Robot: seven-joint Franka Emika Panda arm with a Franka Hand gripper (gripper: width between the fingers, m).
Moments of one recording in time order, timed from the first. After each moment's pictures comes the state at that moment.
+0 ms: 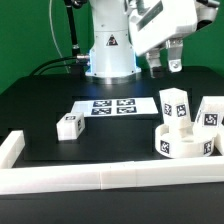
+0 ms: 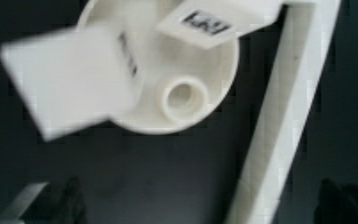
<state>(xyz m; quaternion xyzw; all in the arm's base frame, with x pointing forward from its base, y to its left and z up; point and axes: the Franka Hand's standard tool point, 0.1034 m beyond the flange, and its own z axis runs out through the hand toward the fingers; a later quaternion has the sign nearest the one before) 0.555 0.031 0.128 -0.84 0.51 -0.12 0.11</state>
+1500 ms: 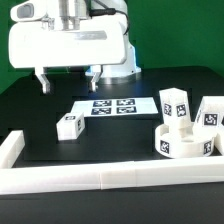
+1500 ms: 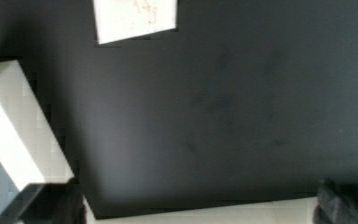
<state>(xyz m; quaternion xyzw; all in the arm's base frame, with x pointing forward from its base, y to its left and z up) 0.520 -0.107 0.098 -0.99 0.09 -0.12 -0.01</state>
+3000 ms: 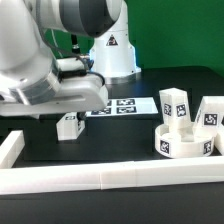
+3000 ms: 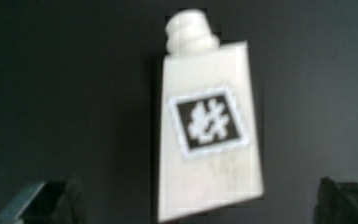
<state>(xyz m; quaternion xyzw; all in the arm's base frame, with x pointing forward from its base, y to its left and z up) 0.499 -0.135 0.033 -0.94 0.09 0.32 0.06</state>
